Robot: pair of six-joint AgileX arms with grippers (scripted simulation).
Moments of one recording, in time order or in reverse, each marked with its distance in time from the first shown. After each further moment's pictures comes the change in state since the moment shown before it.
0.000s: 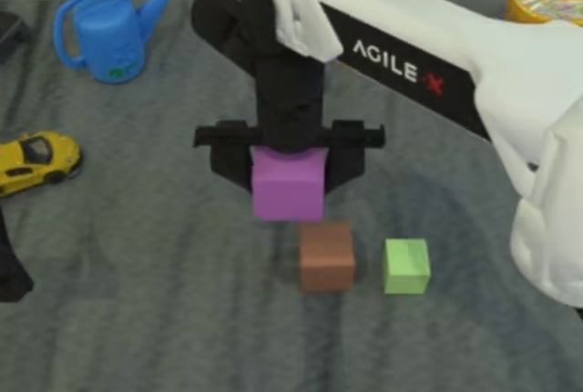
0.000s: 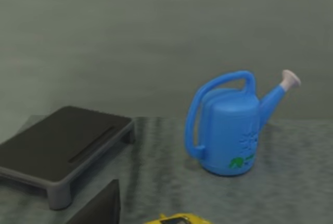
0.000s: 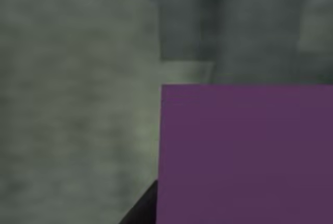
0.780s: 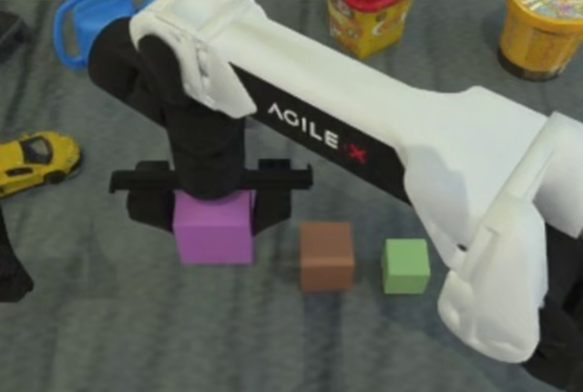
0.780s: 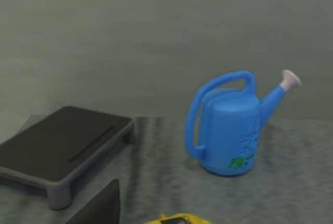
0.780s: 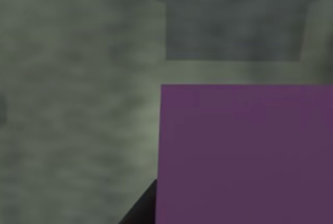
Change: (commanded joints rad) left arm 0.000 0.000 0.000 0.000 0.000 0.000; right arm 0.158 0.136 0.269 -0.109 0.004 0.127
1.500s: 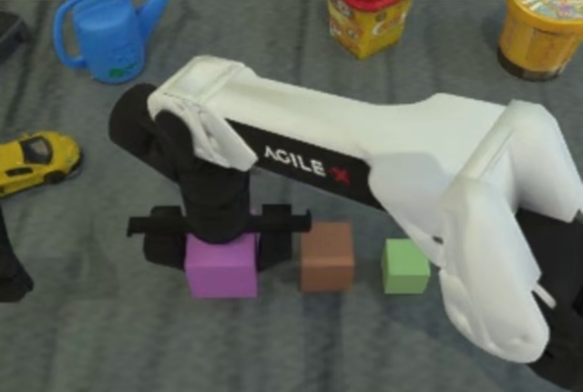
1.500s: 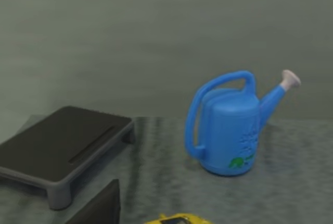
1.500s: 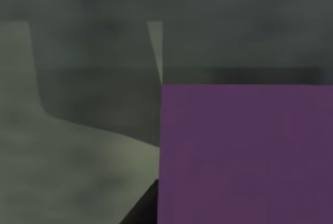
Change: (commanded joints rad) left arm 0.000 0.000 0.000 0.000 0.000 0.000; right arm 0.005 -0.032 -0.335 0.295 0.000 0.001
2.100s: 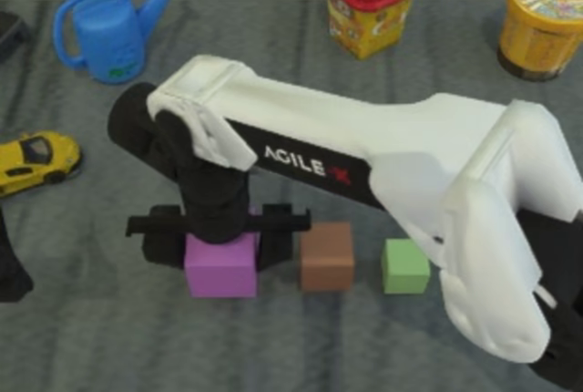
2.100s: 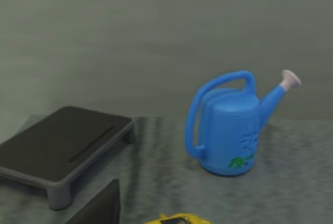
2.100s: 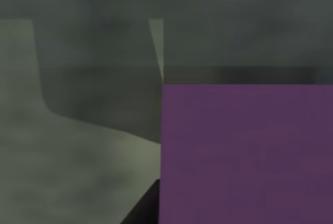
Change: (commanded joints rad) left arm 0.000 0.000 0.000 0.000 0.000 0.000; right arm 0.000 0.000 0.000 0.000 0.000 0.000
